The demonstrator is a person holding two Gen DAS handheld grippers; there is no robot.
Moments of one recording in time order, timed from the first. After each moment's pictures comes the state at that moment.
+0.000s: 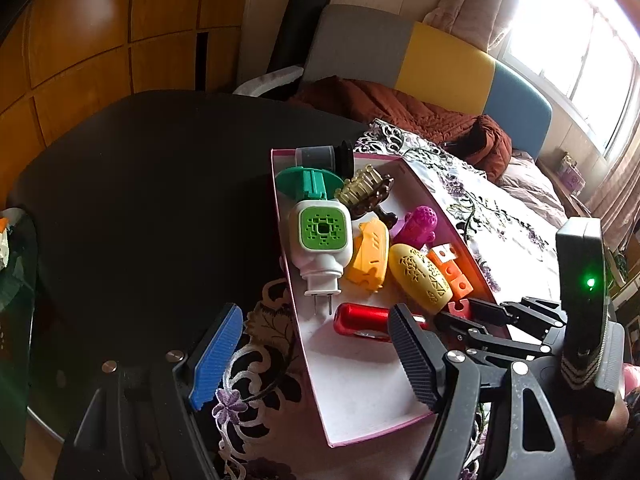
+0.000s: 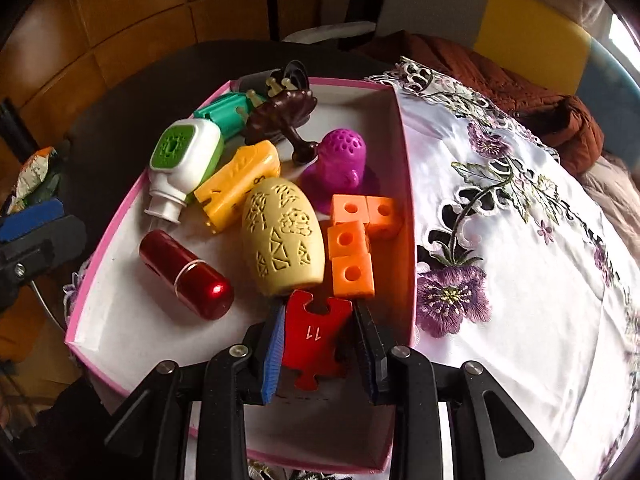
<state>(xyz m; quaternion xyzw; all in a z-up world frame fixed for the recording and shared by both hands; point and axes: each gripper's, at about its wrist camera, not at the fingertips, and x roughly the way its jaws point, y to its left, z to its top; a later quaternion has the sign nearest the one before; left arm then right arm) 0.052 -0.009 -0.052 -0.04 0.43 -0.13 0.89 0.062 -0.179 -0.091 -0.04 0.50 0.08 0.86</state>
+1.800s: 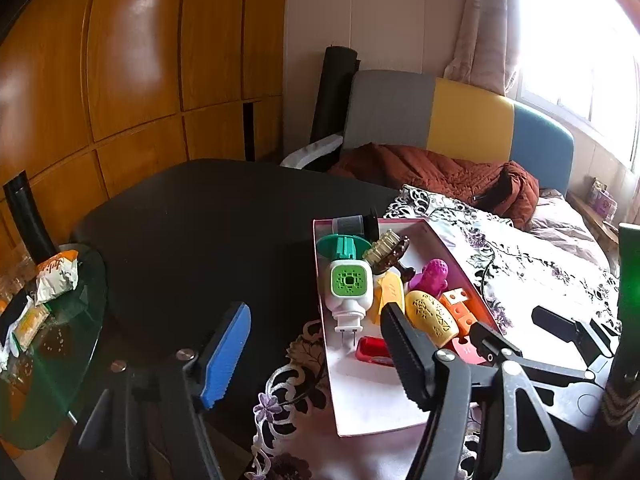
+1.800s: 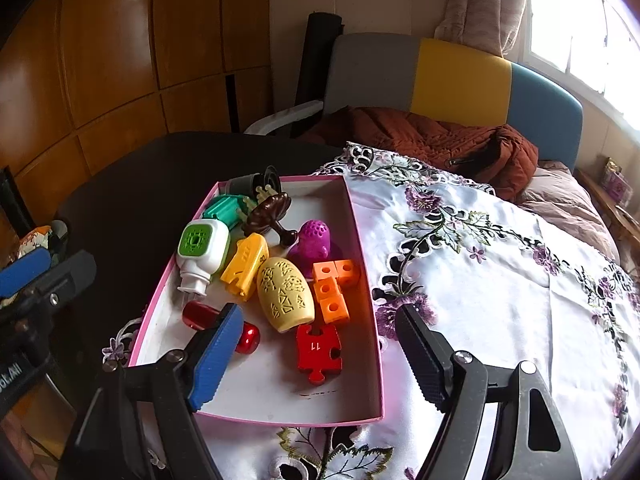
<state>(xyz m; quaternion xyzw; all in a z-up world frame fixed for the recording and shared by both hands) -0.002 -0.013 -0.008 -0.01 0.31 -0.03 0.95 0.006 -0.177 -0.032 0.02 0.37 0.00 0.93</state>
